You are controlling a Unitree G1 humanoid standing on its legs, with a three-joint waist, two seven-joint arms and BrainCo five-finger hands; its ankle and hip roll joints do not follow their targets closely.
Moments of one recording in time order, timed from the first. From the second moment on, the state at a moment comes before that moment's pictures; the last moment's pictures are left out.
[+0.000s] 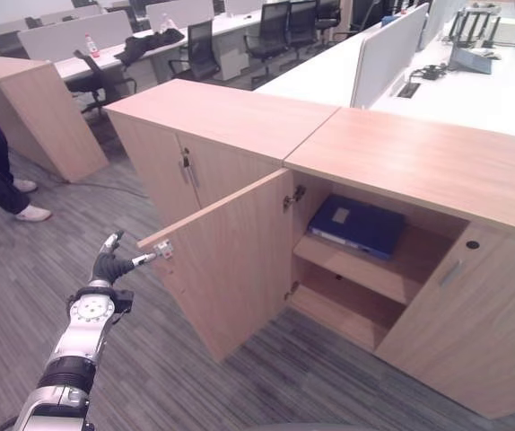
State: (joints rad) left arm -0.28 0.60 -0.07 0.65 -0.17 -0.09 0.11; right arm 0.01 -0.33 0.07 1.37 0.14 0.05 0.15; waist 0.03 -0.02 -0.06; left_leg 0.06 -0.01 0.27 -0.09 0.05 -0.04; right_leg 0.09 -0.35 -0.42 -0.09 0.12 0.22
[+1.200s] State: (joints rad) left arm -0.32 0.50 -0.42 0.66 -0.19 -0.09 -0.01; right arm -0.02 -0.25 0.11 1.36 0.18 0.05 0.13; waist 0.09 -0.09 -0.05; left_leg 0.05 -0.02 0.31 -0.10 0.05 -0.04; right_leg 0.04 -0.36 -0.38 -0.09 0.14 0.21
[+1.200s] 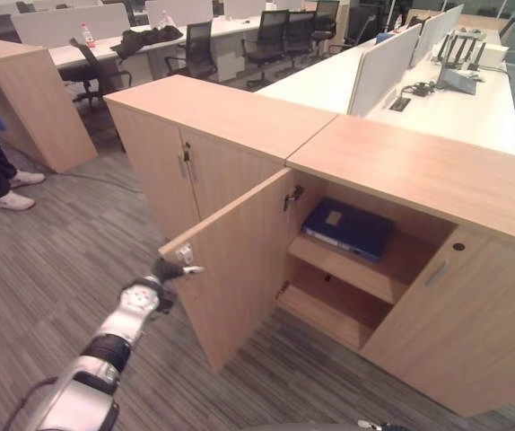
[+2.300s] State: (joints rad) left arm -0.35 0.44 -0.69 0.18 -0.37 -0.12 -0.33; right arm -0.07 -0.23 0.15 1.42 0.13 0.05 0.13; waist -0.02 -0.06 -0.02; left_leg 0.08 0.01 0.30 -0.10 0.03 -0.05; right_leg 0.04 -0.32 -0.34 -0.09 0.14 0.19
